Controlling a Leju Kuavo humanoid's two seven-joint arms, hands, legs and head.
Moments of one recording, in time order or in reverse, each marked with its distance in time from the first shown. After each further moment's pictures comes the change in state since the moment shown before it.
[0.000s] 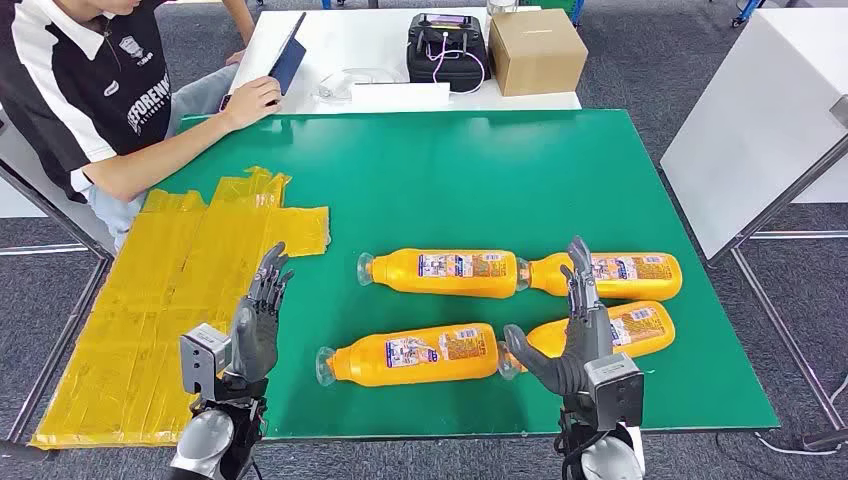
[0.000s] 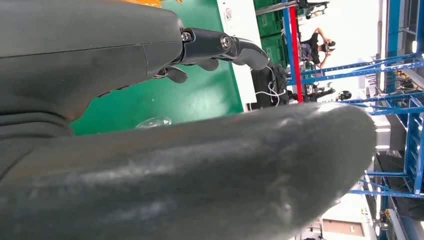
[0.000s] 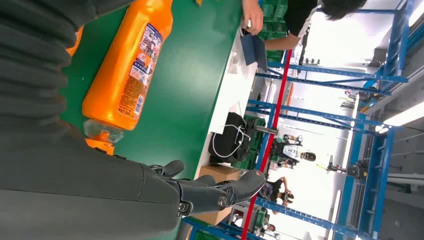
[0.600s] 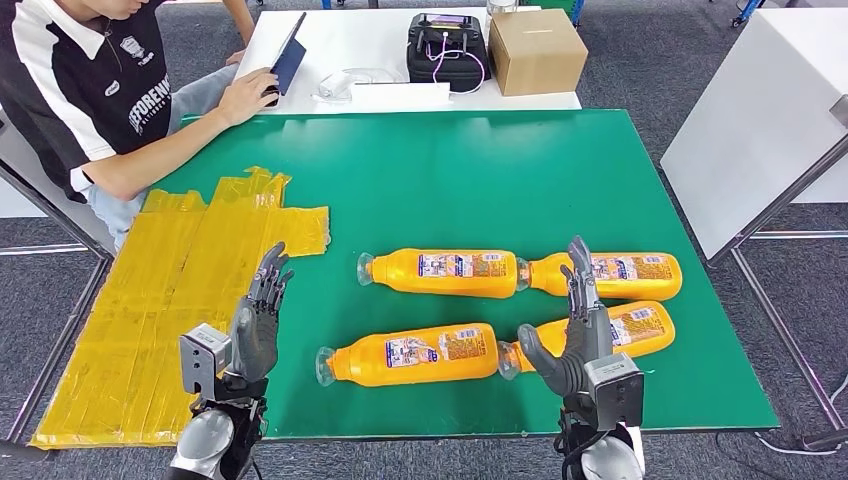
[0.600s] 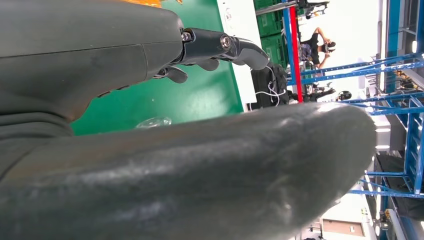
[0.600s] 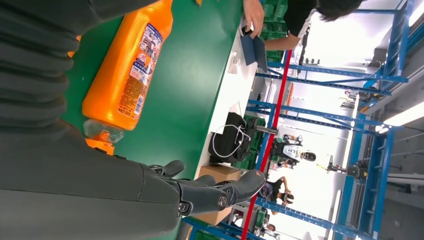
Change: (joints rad) left arm 0.000 0.000 0.000 0.000 0.000 0.000 0.000; right arm 0.000 0.000 0.000 0.000 0.000 0.000 0.000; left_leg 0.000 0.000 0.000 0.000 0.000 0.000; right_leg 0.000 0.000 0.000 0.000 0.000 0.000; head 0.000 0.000
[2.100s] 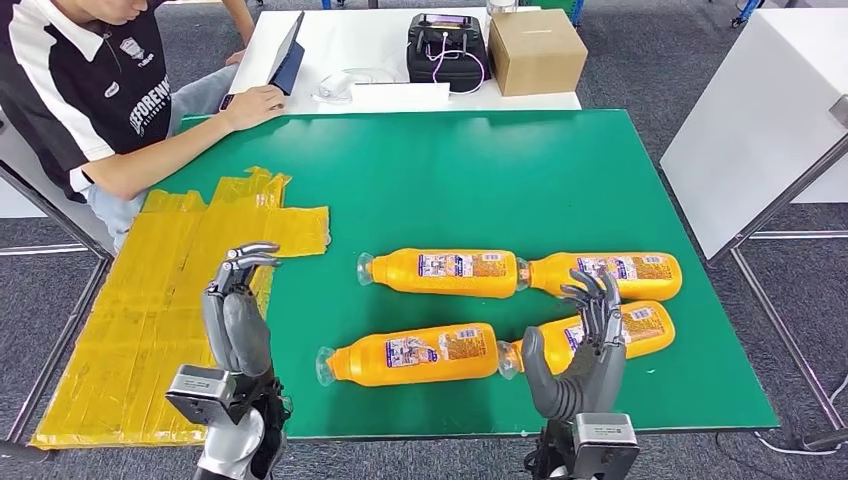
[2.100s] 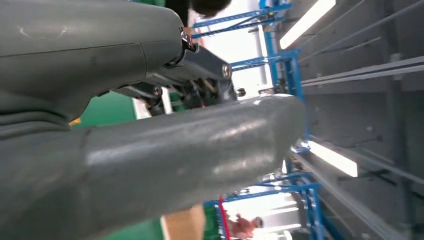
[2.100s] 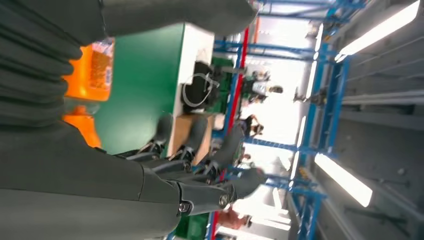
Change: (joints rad) left arm 0.000 -0.129 -0.077 -0.142 -0.154 0.383 -0.247; right arm 0.091 0.112 0.089 -0.075 0.059 -0.314 -0.156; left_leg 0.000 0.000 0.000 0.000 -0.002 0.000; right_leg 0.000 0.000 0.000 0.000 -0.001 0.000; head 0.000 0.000
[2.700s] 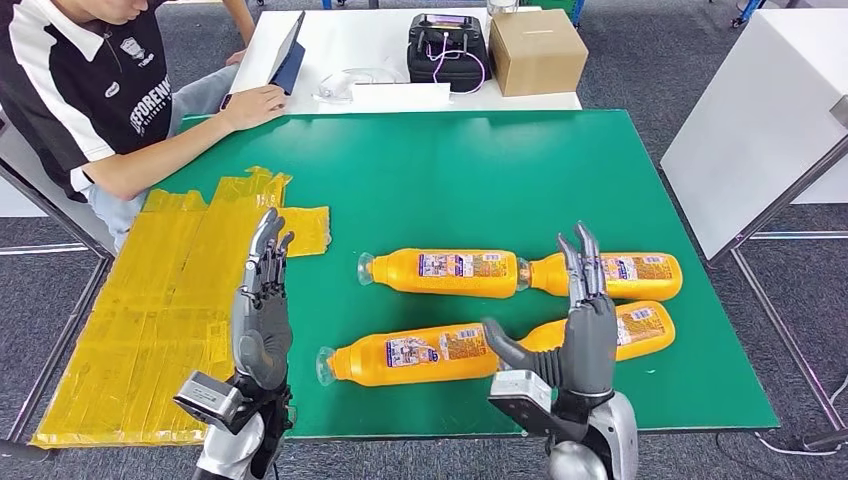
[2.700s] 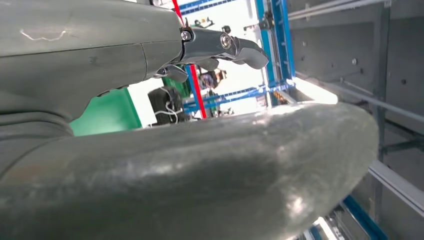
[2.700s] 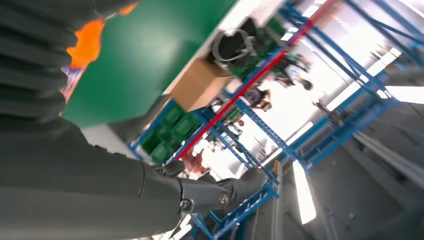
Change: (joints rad) left arm -0.001 0.006 0.002 -0.002 -0.035 -0.255 0.008; right arm -0.130 -0.133 0.000 0.037 0.623 -0.035 0.319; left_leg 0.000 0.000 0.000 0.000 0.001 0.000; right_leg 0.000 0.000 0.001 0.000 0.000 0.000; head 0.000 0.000
